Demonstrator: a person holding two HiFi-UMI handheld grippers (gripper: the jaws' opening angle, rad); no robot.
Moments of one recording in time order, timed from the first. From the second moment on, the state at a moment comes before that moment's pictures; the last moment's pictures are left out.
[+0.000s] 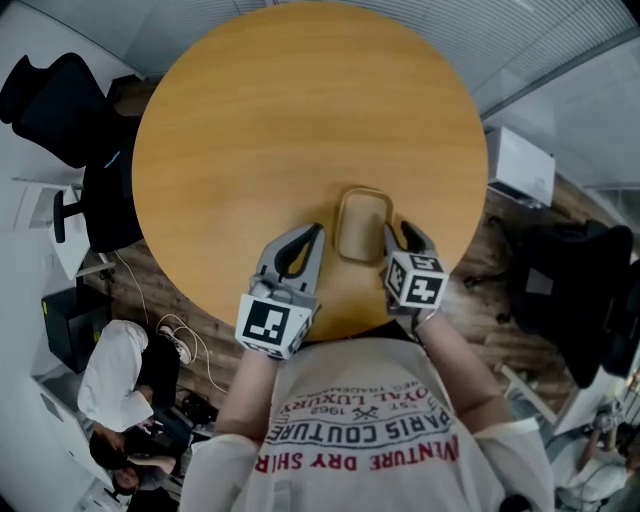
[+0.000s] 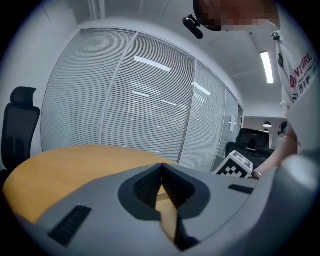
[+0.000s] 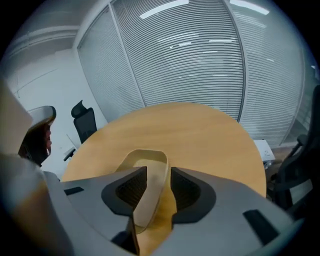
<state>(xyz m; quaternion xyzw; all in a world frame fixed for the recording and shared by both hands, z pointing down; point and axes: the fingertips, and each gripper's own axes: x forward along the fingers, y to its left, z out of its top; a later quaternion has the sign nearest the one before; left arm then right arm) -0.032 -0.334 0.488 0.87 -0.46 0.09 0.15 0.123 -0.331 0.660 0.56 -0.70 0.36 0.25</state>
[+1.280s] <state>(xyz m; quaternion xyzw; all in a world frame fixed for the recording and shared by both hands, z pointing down) -0.036 -0.342 0.510 0.85 -0.48 0.11 0.18 0.105 -0.351 0.679 0.51 -0.68 0.43 0.31</state>
